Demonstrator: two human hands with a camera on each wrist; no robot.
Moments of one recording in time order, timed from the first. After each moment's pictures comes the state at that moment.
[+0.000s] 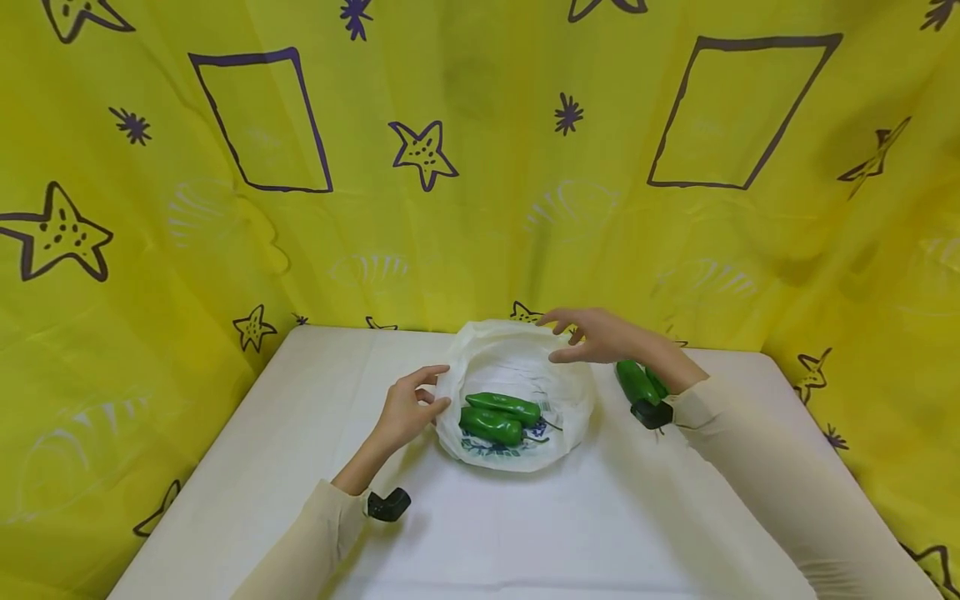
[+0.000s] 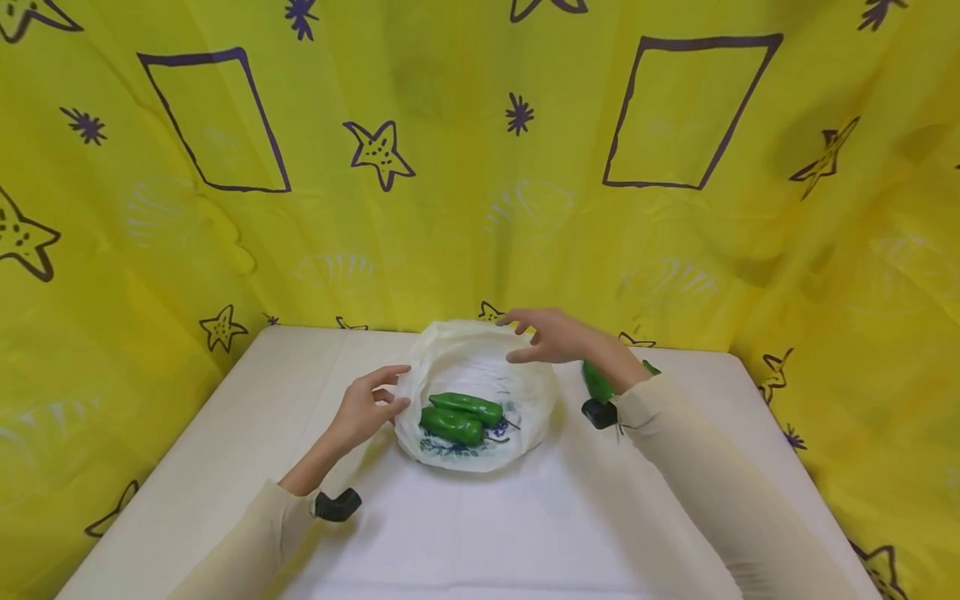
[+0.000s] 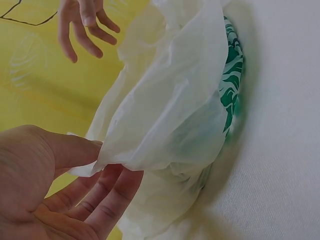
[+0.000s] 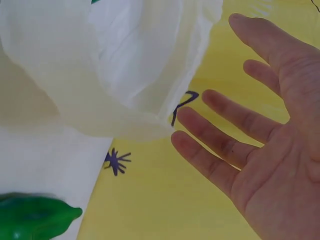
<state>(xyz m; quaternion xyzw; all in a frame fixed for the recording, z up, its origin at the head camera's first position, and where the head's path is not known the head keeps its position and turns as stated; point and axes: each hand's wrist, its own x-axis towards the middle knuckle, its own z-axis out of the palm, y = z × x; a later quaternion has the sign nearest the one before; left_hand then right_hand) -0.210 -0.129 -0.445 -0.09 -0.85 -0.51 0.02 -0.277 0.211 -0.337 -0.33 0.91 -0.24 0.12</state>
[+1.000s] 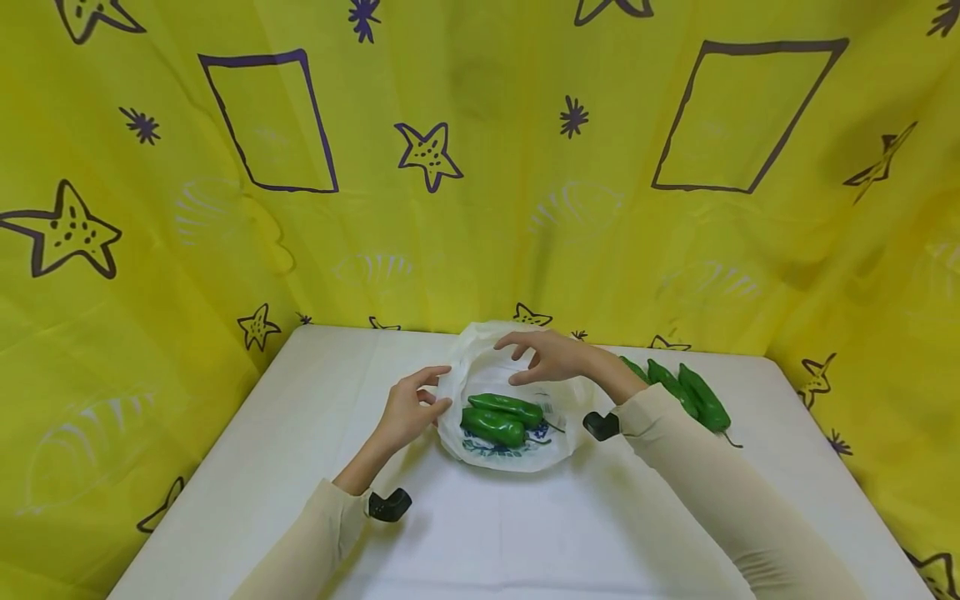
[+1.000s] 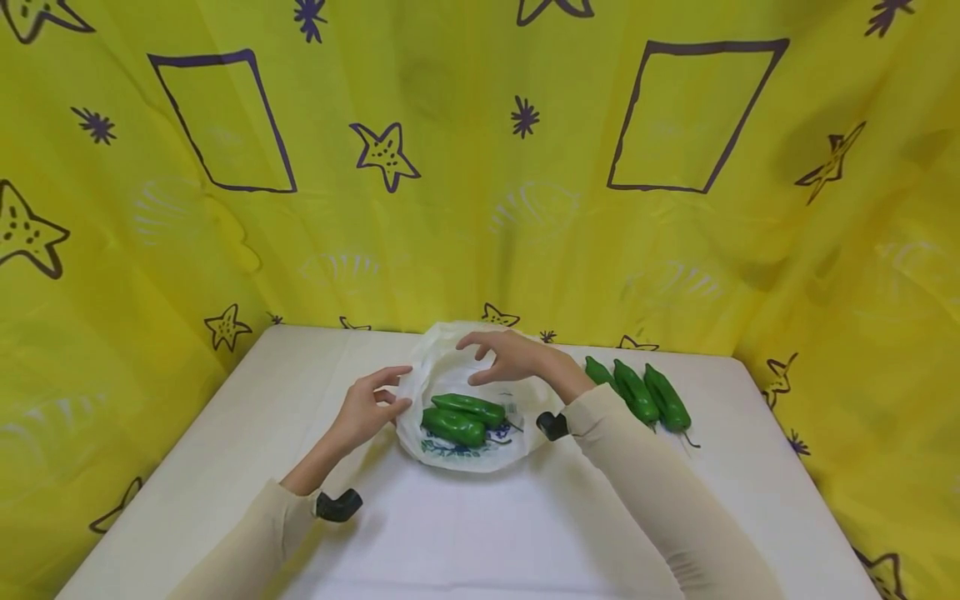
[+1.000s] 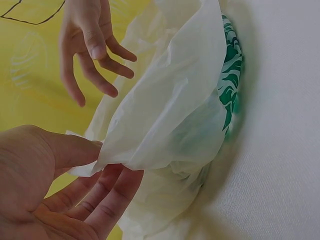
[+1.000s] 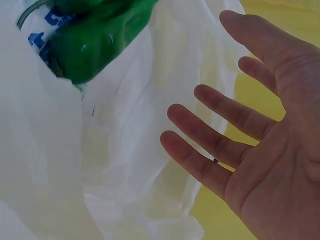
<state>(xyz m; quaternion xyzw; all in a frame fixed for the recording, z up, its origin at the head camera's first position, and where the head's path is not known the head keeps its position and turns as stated) -0.209 -0.131 -0.443 -0.09 -0.85 -0.52 0.02 -0.288 0.150 -0.374 -0.35 0.88 -0.26 0.18</state>
